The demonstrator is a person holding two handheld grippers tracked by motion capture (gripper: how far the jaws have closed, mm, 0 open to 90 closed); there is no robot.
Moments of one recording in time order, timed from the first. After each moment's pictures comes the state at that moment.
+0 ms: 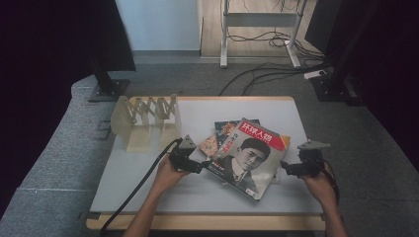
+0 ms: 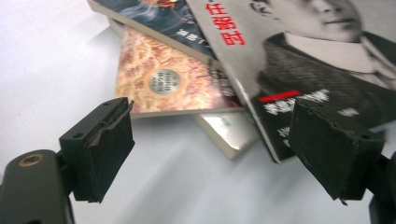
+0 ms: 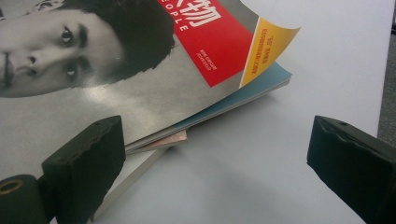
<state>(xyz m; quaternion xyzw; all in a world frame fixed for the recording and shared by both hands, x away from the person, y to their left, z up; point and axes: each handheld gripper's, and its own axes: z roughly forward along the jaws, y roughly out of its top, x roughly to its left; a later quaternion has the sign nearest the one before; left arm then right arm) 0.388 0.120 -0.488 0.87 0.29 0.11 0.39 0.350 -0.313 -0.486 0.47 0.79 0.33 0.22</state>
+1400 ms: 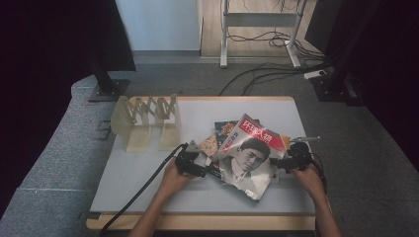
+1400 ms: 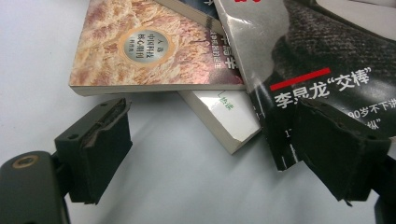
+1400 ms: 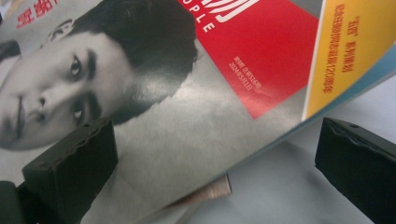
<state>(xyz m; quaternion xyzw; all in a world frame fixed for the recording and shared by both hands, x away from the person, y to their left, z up) 0.389 0.108 -0.520 0.87 0.30 0.09 0.38 0.388 -0.300 -0.513 0.51 0.77 0.38 0.09</state>
